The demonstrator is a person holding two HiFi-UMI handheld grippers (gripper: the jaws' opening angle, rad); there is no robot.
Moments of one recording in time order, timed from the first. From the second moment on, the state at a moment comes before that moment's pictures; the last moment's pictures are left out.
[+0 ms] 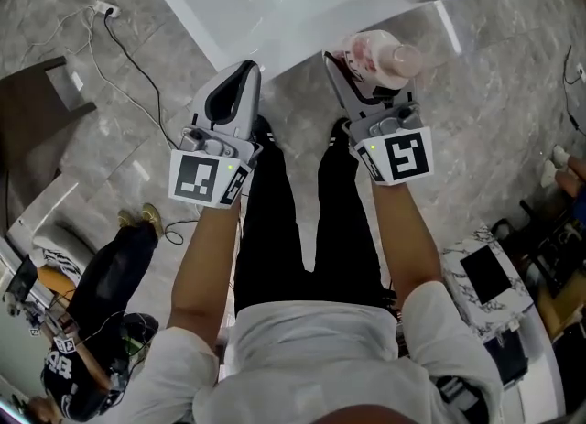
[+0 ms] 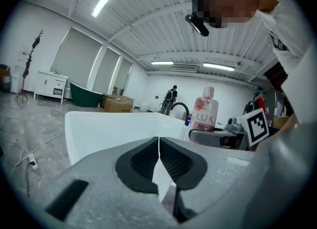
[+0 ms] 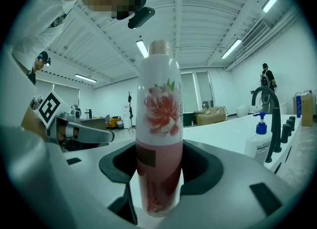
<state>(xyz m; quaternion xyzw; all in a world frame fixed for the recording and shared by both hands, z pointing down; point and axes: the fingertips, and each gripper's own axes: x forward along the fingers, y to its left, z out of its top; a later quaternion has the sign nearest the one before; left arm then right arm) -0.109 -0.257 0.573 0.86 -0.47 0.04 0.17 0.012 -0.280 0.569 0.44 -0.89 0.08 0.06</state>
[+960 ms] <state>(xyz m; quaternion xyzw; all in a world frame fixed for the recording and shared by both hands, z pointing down) -0.113 -0.268 0.631 0.88 -0.45 0.03 0.17 -0.022 -0.319 0.649 0.42 -0.90 0.03 0.05</state>
